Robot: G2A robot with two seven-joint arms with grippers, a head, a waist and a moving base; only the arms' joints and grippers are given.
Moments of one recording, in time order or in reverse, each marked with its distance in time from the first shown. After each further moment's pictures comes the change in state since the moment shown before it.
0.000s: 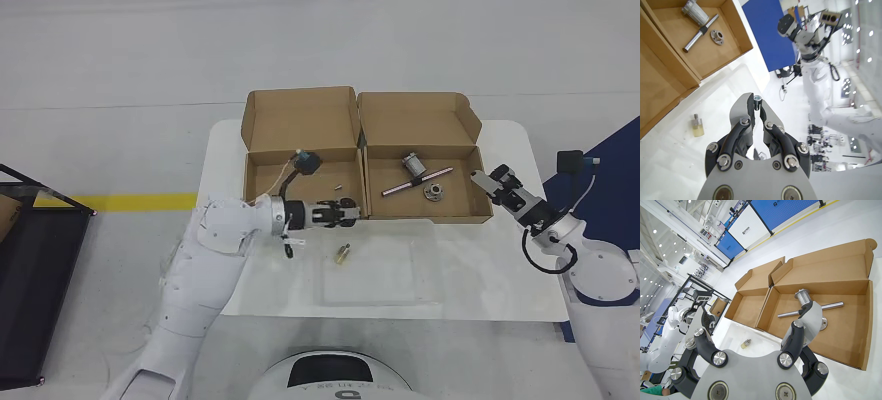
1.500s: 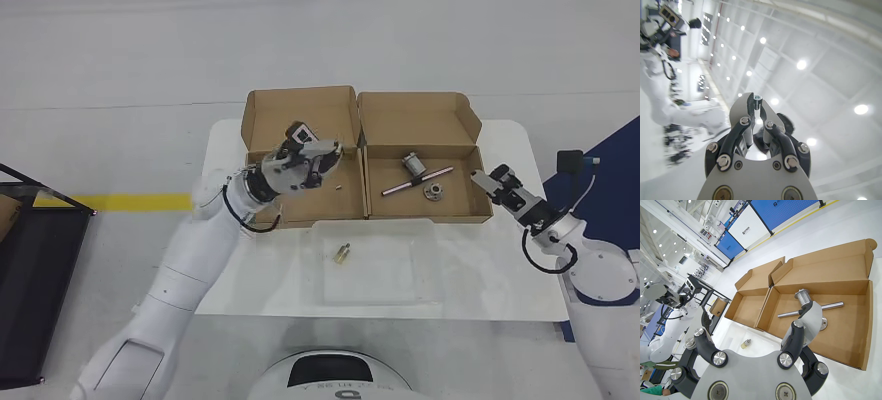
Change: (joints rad) left arm -0.128 0.097 0.121 0.133 -1.164 0.150 -0.017; right arm 0.000 0.000 0.000 0.000 0.000 0.000 0.000
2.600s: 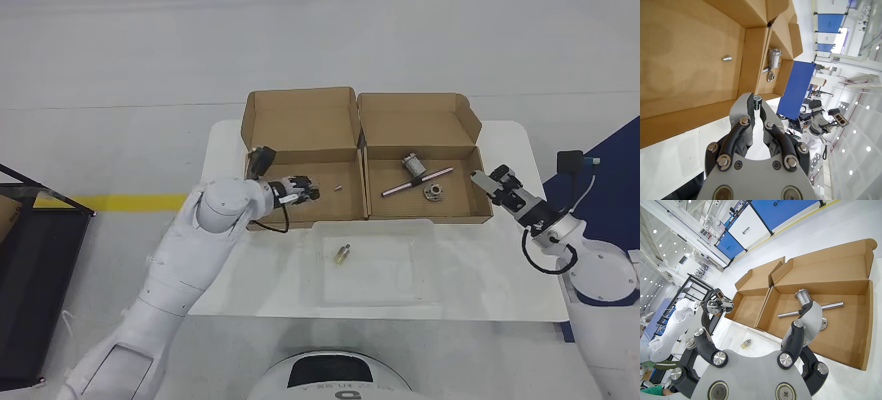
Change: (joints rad) left arm -0.011 0.059 0.060 0.015 1.062 0.416 0.451; right arm 0.000 0.000 0.000 0.000 0.000 0.000 0.000
